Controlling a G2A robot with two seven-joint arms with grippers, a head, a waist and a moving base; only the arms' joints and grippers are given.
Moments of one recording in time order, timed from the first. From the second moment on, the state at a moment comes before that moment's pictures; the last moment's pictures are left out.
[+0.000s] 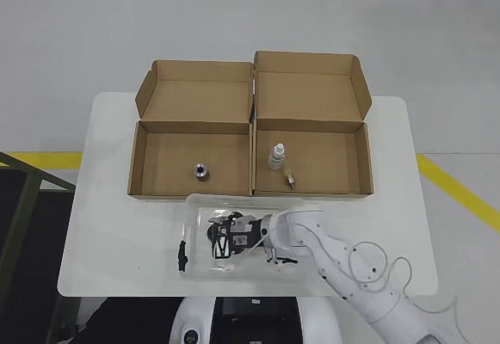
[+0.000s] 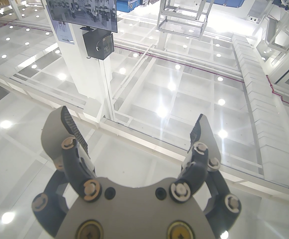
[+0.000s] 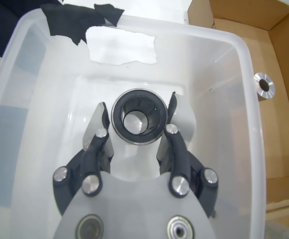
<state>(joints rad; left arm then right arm) -0.39 -0.34 -0.21 -1.15 3.07 0.45 0.08 -0.99 -1.35 0.79 -1.51 -1.56 -0.87 0.28</state>
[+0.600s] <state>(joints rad) -0.39 -0.34 -0.21 -1.15 3.07 0.45 0.08 -1.03 -1.32 0.87 -1.61 -1.44 -0.95 0.25</state>
